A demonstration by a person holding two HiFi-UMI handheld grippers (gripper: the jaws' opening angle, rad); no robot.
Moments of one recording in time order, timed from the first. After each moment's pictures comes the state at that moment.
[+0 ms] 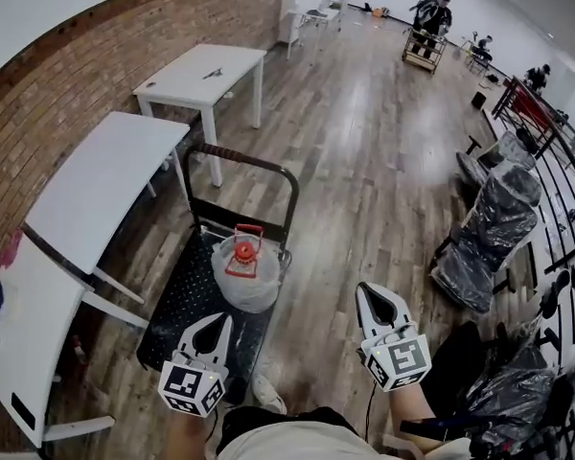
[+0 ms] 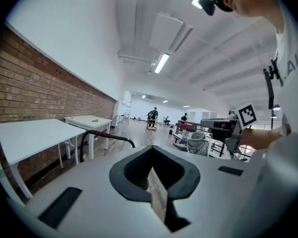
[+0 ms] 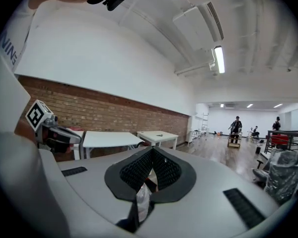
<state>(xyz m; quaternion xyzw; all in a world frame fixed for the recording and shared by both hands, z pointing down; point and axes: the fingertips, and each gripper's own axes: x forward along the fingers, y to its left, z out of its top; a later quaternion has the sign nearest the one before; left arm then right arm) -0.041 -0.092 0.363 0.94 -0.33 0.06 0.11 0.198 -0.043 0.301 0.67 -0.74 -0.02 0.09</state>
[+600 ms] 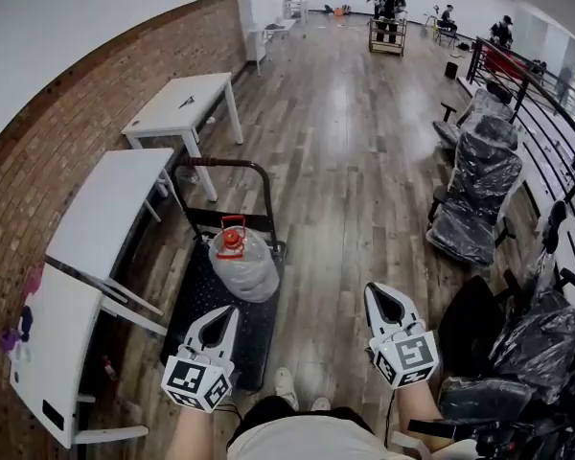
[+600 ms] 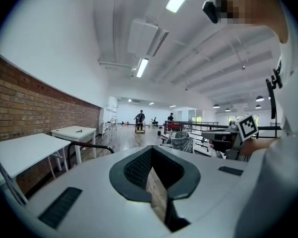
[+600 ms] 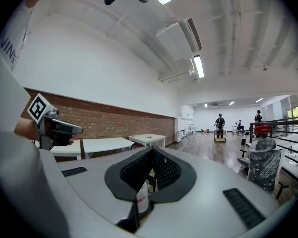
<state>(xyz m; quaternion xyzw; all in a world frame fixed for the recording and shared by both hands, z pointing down) -0.008 0.072 0.303 0.96 -0.27 0.06 0.05 0.226 0.166 0.297 0.72 -0.69 0.00 0.04</state>
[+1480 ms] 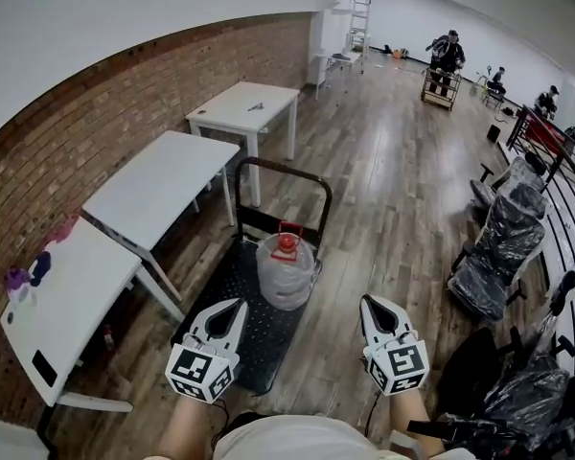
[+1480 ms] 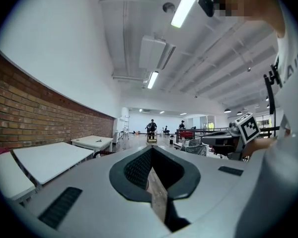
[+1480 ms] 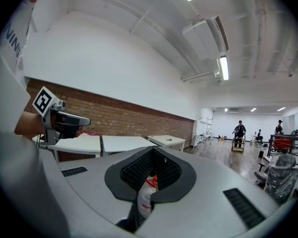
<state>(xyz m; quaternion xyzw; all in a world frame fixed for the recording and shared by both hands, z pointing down) -0.156 0.050 0.270 0.94 -0.33 0.01 0.03 0.069 0.108 0.272 0.66 -0.75 -0.03 0.08</state>
